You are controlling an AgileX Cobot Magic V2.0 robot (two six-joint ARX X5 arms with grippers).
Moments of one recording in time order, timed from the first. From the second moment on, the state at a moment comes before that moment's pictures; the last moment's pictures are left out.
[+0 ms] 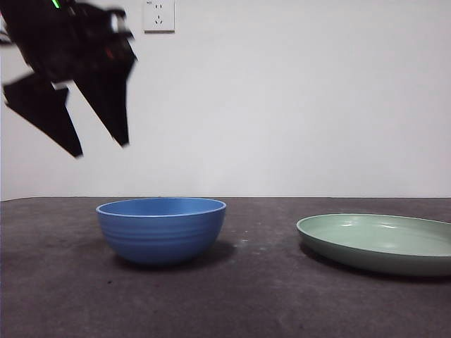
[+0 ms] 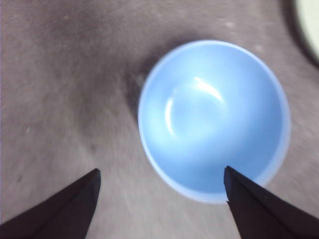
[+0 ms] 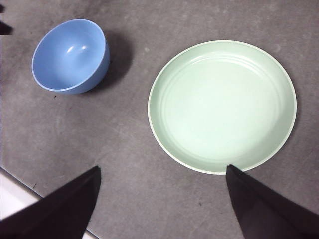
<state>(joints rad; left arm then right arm) -0.43 1.49 1.21 -0.82 0.15 0.02 0.13 0.80 0.98 -1.05 -0.42 -0.06</state>
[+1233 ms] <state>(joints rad) -0.43 1.72 1.21 -0.71 0.14 -0.01 0.13 0.80 0.98 -1.05 -0.42 -0.06</state>
